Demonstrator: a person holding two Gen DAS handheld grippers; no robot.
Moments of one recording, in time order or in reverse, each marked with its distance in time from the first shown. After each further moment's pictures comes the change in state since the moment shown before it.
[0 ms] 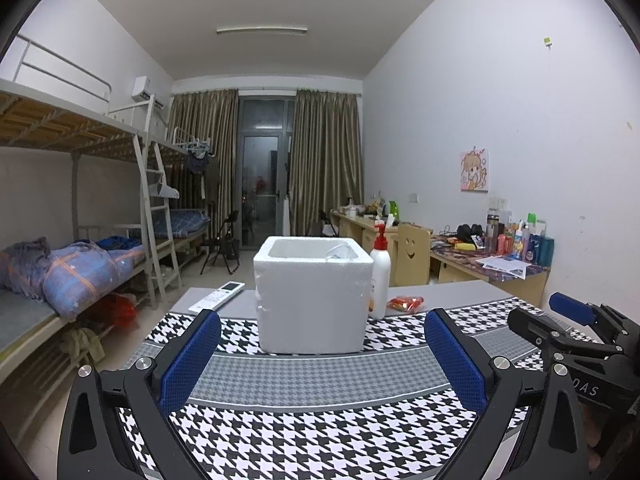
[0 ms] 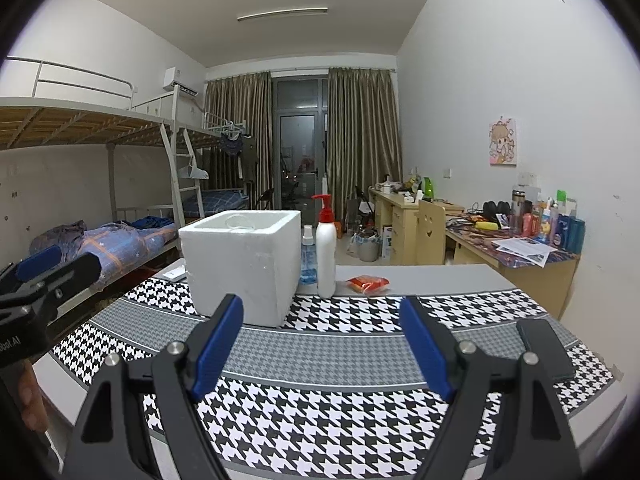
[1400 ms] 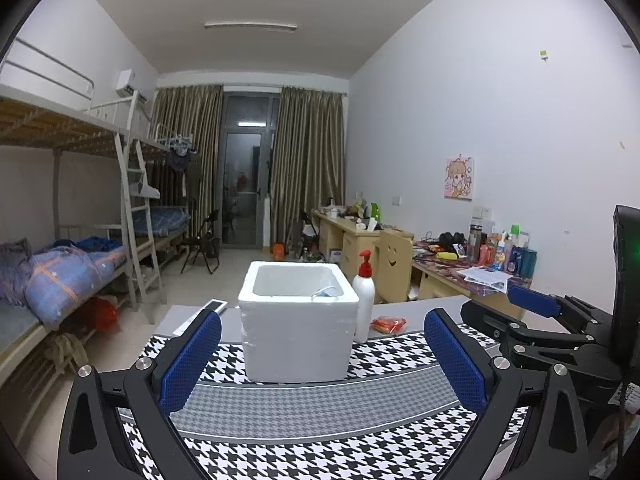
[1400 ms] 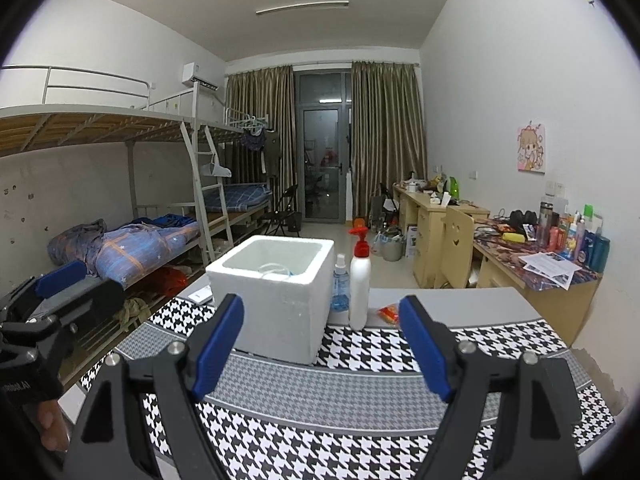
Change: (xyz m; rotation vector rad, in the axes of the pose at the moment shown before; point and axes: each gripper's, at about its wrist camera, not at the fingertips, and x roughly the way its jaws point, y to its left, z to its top) left arm 0.005 0.004 0.050 -0.012 0.007 -0.079; right arm 0.021 0.019 0.065 -0.023 0.040 0.083
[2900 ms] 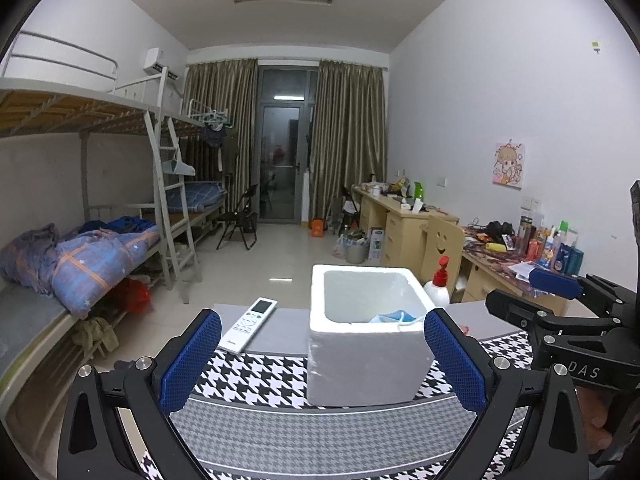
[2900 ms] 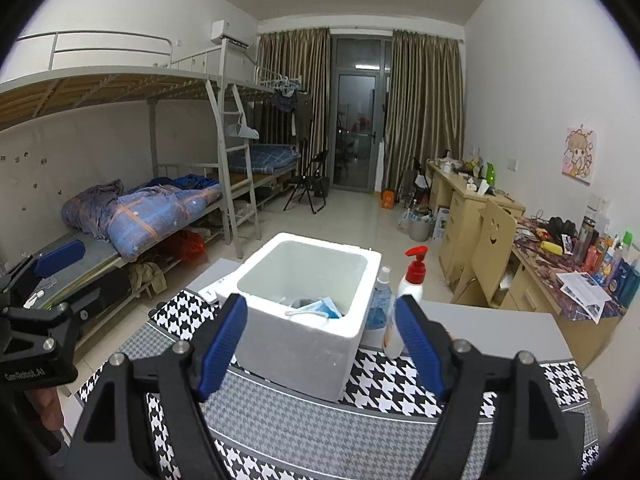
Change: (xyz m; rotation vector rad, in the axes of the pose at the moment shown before) left arm 0.070 0.066 0.041 -0.037 0.111 0.140; right arm 0.094 0.041 0.064 -0.099 0.134 0.086
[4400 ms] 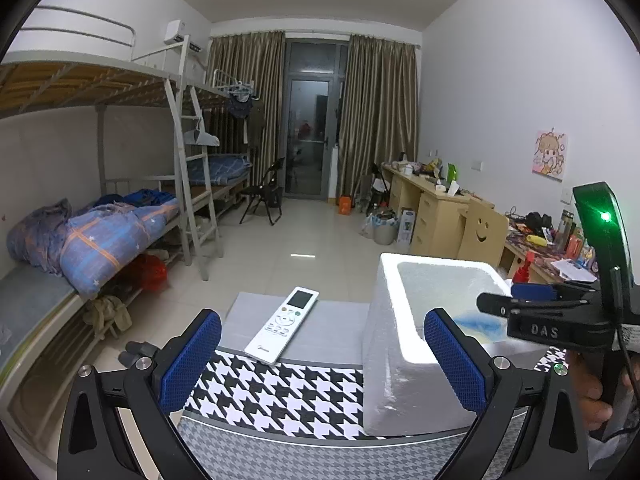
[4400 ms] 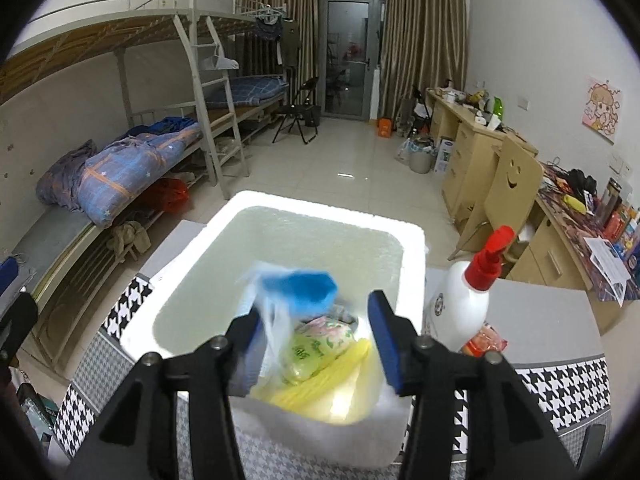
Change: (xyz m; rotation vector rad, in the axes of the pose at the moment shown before) left arm 0.097 0.062 0.002 -0.050 0.091 0.089; right arm 0.153 0.003 0.022 0.042 0.300 0.015
